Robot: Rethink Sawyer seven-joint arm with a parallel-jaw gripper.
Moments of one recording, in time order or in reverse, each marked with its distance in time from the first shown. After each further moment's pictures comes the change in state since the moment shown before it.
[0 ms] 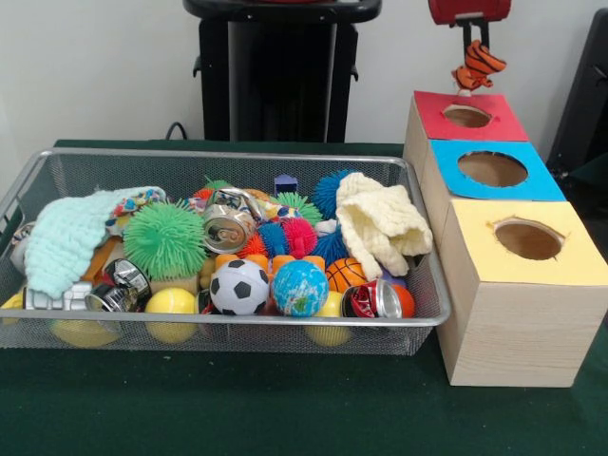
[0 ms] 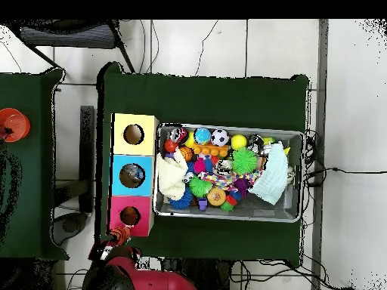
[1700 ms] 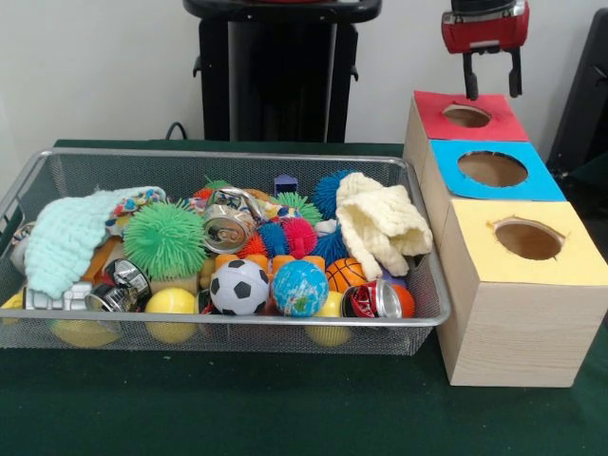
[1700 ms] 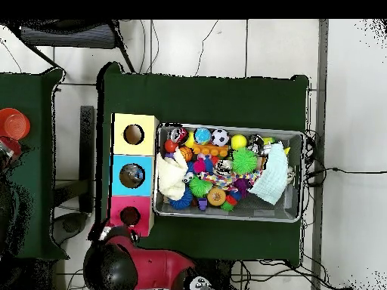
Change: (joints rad) arm 0.014 0.109 -0.036 -0.138 -0.036 -0.005 0.000
